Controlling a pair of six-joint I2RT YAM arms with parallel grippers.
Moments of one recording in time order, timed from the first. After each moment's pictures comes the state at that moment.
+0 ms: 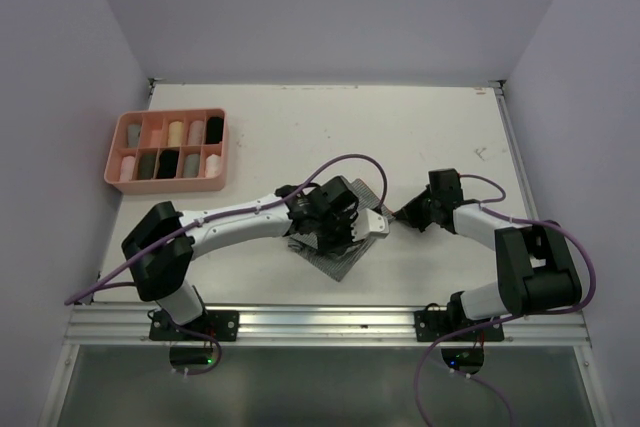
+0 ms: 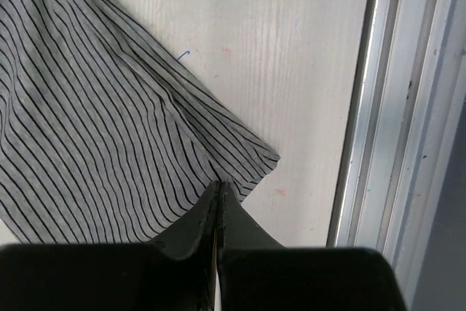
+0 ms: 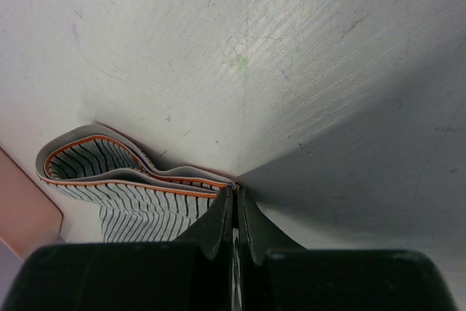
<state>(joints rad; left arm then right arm) -1.03 1.65 1.17 -0.59 0.31 0.34 0.17 1.43 0.55 -0.10 -0.18 1.12</state>
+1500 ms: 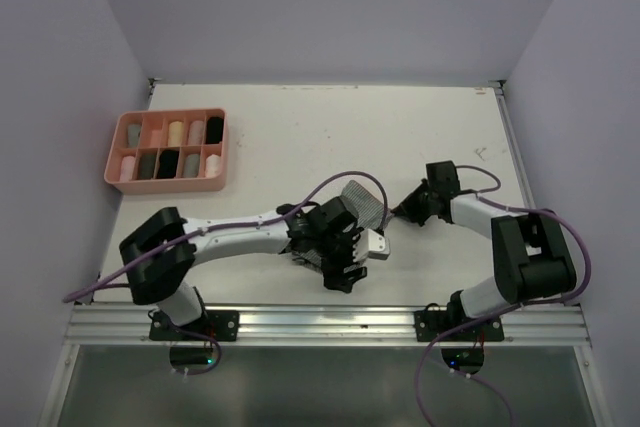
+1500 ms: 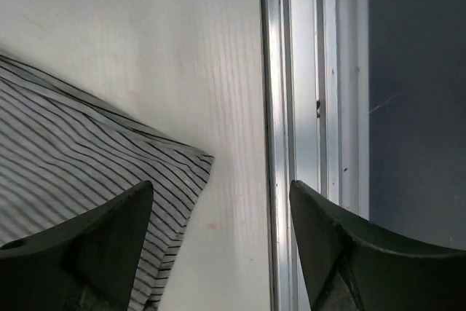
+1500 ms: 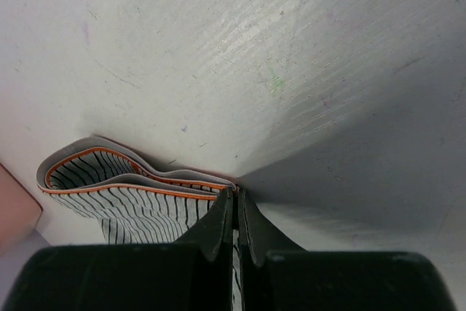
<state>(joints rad) -1.10 1.66 1.03 -0.41 0.49 0.27 0.17 1.50 0.63 -0.15 -0.19 1.03</state>
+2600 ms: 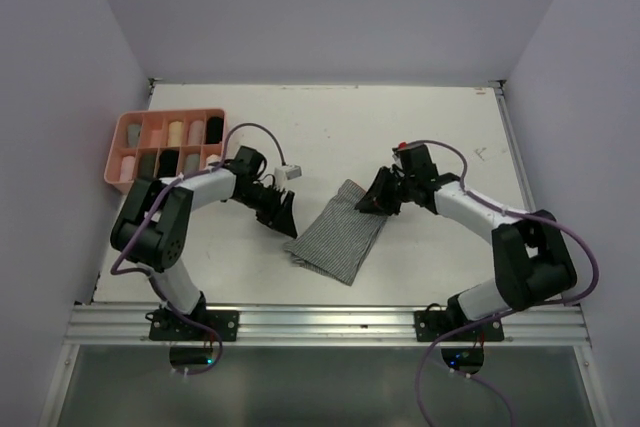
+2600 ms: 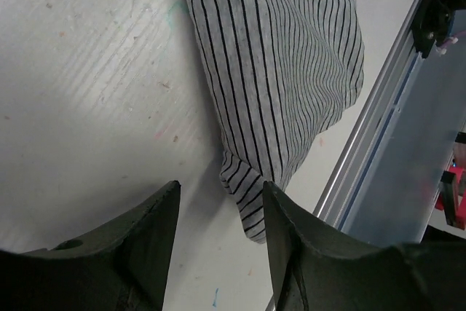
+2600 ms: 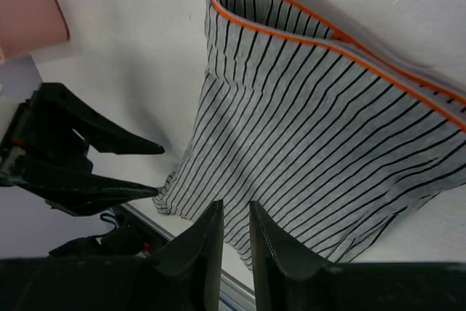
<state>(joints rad) -0.35 1.74 0.94 -0.51 0.84 0.18 0.34 1.47 0.84 -0.28 -0.43 0.83</state>
